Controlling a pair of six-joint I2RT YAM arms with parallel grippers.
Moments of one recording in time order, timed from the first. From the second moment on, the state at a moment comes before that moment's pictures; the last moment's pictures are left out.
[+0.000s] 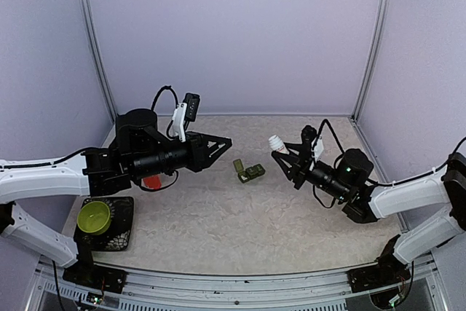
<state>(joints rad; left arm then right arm) -1.02 1.27 0.94 0.18 -0.01 -0.49 0.78 1.37 0.44 1.05 -0.12 -0.04</state>
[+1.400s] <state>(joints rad) -1.05 1.42 1.08 0.20 0.20 -0.55 1.00 1.28 0.48 0.99 -0.12 -0.19</state>
